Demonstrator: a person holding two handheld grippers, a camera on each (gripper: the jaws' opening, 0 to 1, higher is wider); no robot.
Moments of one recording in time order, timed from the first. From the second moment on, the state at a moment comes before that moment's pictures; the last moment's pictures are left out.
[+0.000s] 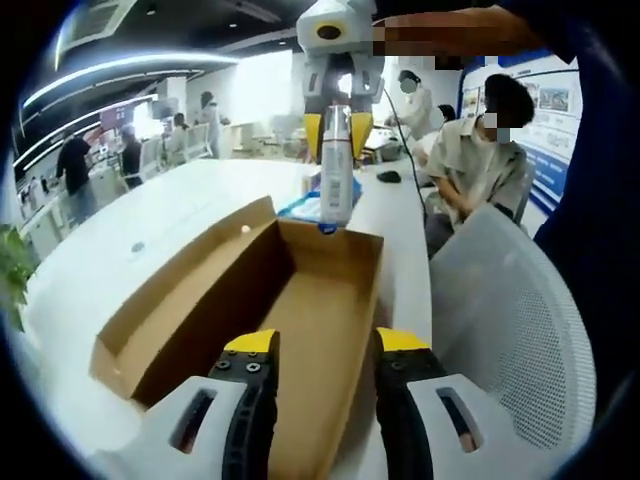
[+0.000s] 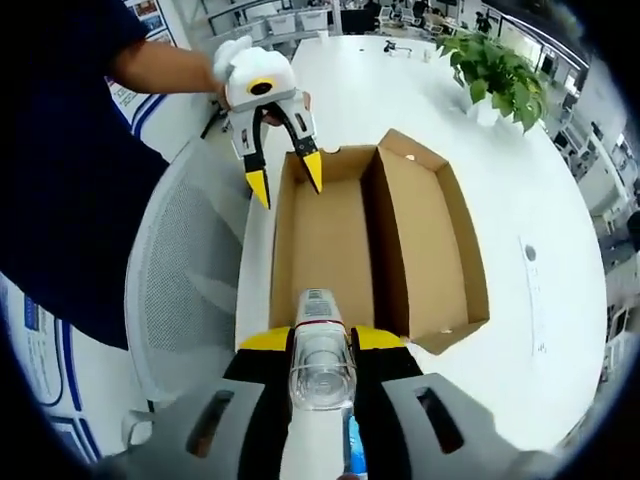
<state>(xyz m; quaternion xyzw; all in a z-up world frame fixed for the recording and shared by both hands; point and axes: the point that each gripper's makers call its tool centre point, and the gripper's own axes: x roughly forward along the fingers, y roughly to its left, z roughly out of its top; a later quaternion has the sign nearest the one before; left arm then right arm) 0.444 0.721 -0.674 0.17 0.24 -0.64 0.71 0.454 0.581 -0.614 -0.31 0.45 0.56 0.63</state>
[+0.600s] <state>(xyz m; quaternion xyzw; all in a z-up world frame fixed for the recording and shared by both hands) 0.443 0.679 -0.671 0.19 0.23 -0.65 0.70 0.446 0.490 -0.636 -0.35 0.50 0.50 0.61</state>
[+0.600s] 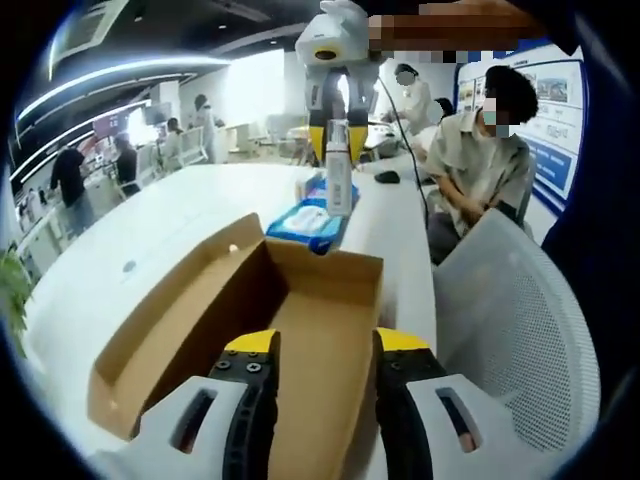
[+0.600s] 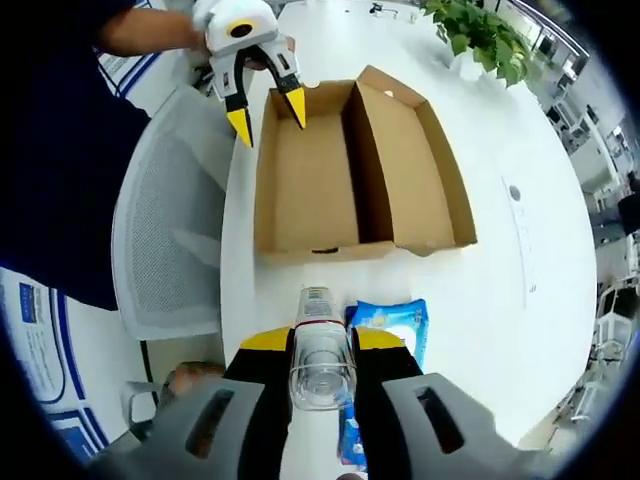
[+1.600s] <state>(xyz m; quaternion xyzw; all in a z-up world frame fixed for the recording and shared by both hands) 0.449 0.651 -0.680 0.18 0.24 -0.65 0.70 0.468 0.420 -0.675 -0.40 0.53 0.47 0.59</state>
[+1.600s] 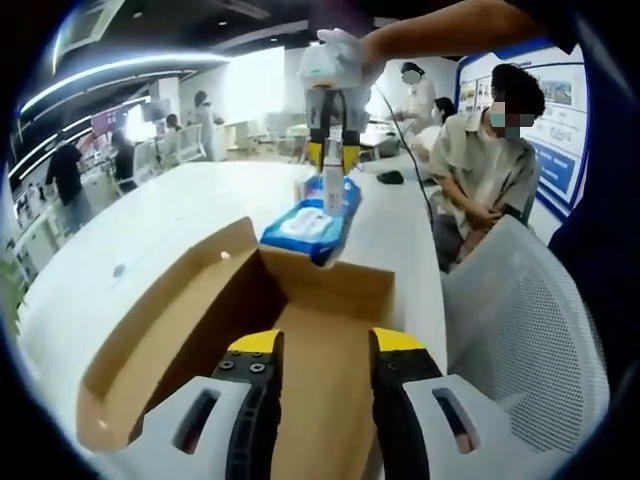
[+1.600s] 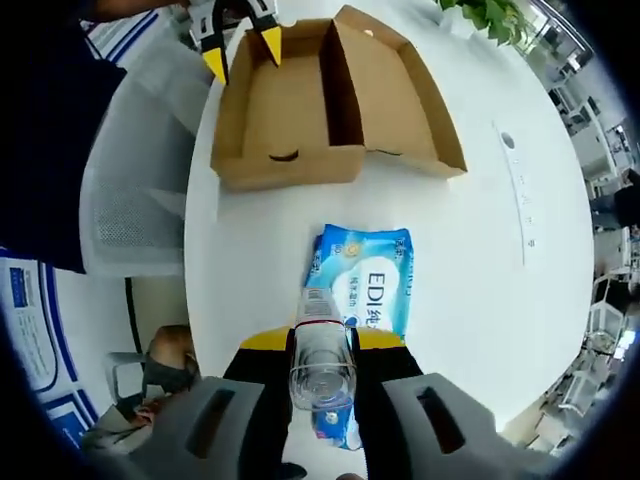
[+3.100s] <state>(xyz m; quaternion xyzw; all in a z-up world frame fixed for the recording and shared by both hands) 0.468 0.652 -0.697 0.18 0.26 -0.64 0.70 0.578 0.385 -0.716 -0.44 0.53 0.44 0.57</state>
